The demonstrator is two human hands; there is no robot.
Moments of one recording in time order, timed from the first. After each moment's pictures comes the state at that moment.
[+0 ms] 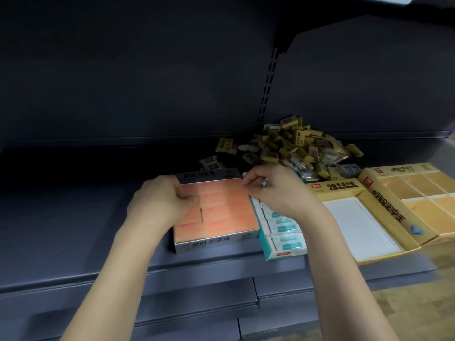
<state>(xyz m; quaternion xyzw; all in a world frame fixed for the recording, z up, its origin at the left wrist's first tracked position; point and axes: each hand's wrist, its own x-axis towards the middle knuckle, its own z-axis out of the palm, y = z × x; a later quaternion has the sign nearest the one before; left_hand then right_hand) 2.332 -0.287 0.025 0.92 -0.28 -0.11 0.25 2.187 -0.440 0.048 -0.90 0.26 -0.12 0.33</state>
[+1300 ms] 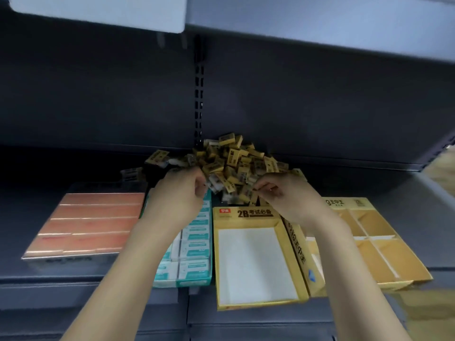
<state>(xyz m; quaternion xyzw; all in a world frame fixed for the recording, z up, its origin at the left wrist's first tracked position) 2.212 -0.461 0.041 0.88 -0.36 0.02 0.30 2.077 -0.622 0.062 -0.95 0.22 -0.08 0.23</state>
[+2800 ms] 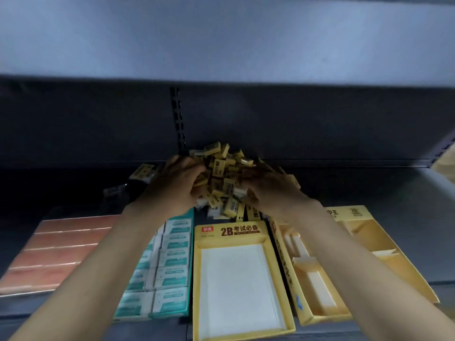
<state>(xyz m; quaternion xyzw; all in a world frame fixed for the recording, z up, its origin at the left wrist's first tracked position) 2.245 -0.517 0.051 0.87 -0.48 0.05 0.08 2.115 -0.678 0.046 -0.99 0.10 -0.02 -0.04</state>
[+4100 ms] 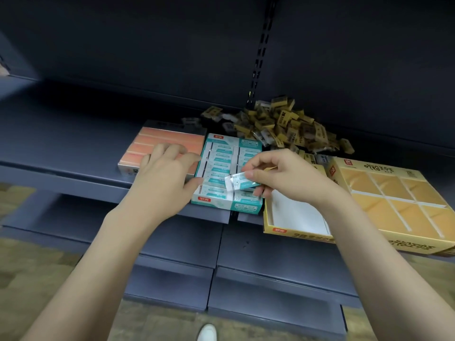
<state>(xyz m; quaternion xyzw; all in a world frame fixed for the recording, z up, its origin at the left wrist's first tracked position) 2.178 -0.323 0.014 0.92 -0.35 0.08 0.17 2.079 -0.519 0.050 -0.88 0.09 0.01 0.46</state>
